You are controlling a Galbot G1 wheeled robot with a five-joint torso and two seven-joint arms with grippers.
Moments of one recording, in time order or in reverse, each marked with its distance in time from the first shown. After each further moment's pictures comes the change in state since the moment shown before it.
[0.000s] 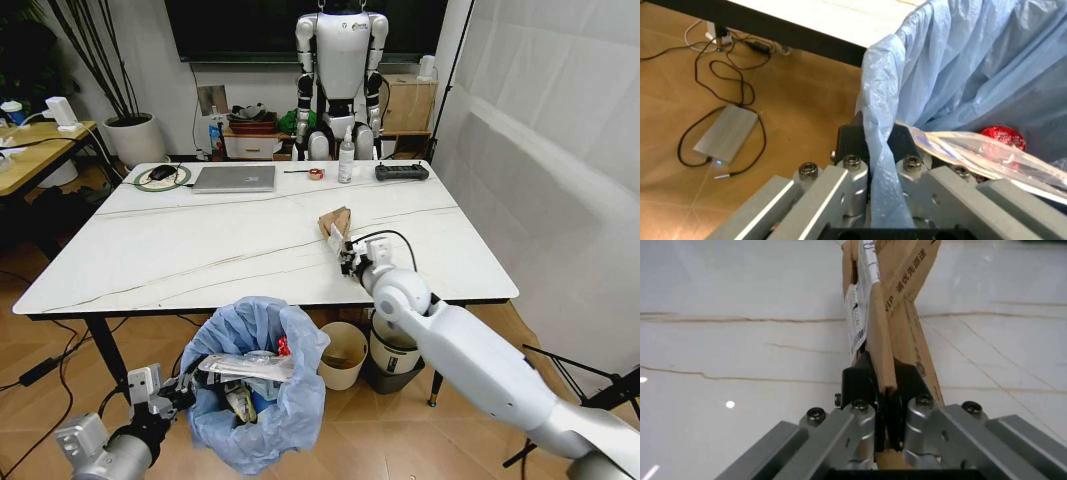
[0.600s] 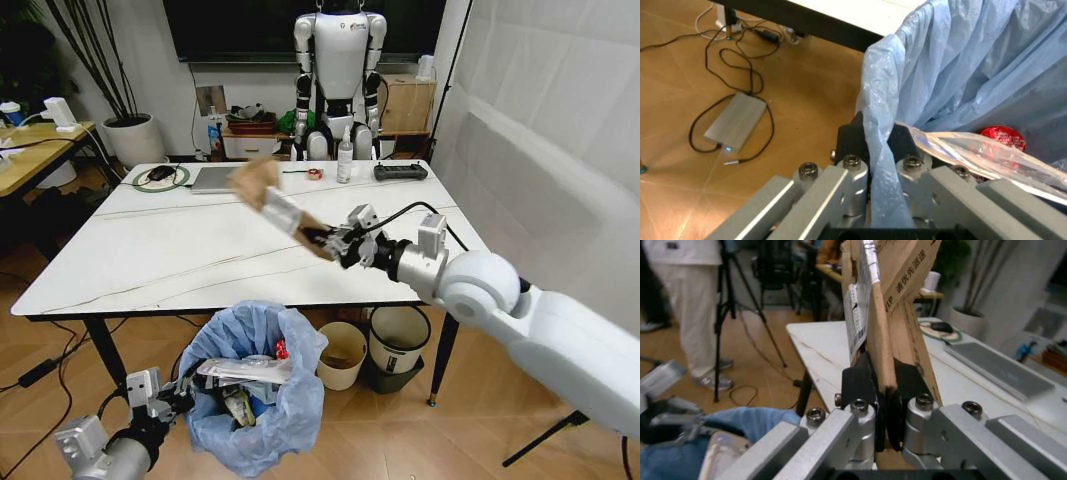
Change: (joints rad) left arm 0.016 0.016 -0.002 -0.013 -0.035 0.021 -0.061; right arm 0.219 -0.328 -0.118 0.414 0.019 0.189 -0.584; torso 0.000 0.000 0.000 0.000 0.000
